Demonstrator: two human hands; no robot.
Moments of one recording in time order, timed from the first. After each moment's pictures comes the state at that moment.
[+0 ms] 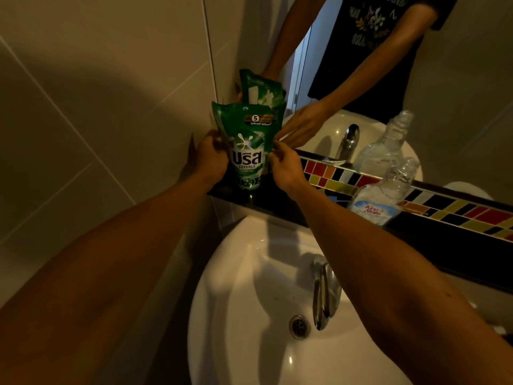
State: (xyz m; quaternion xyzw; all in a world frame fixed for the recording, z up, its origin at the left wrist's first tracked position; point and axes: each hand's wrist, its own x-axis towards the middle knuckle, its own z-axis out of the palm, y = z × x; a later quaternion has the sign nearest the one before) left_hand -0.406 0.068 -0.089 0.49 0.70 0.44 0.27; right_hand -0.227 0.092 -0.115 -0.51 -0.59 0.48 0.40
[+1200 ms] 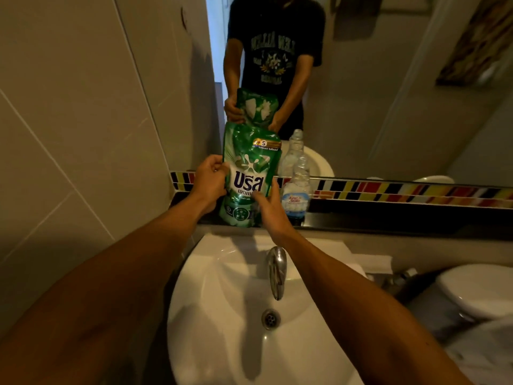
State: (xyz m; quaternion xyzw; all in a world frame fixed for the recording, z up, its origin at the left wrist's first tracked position) left_hand -0.287 -0.020 -0.018 0.48 0.52 0.50 0.50; right_hand -0.140 -0.069 -0.092 -0.49 -0.47 0.49 0.55
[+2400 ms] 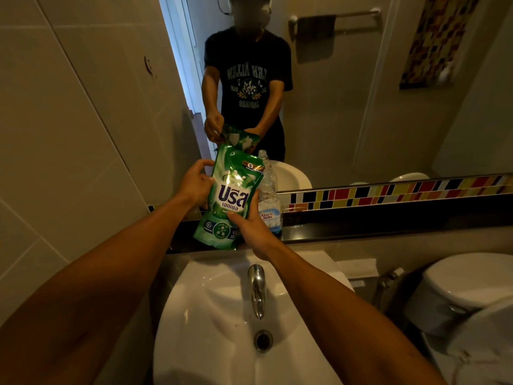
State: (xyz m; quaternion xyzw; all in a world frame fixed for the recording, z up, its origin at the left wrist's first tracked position) left_hand -0.235 -0.020 0.040 0.65 0.55 0.37 0.37; right_hand -0.107 -0.085 -0.067 -0.48 -0.45 0.54 0.53
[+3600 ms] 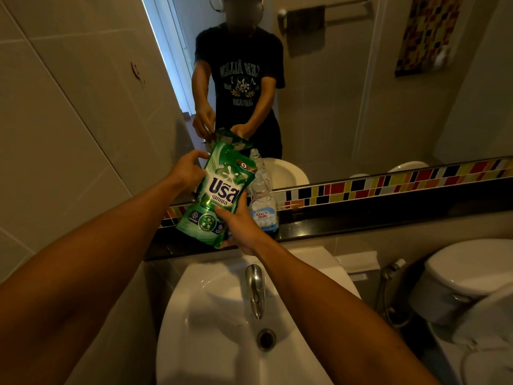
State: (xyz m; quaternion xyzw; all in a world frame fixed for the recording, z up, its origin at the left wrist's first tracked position) left_hand -0.217 -0.007 0.083 0.69 0.60 0.25 0.31; right_hand -0.111 -0.089 -0.041 -0.43 -0.38 0.62 0.53
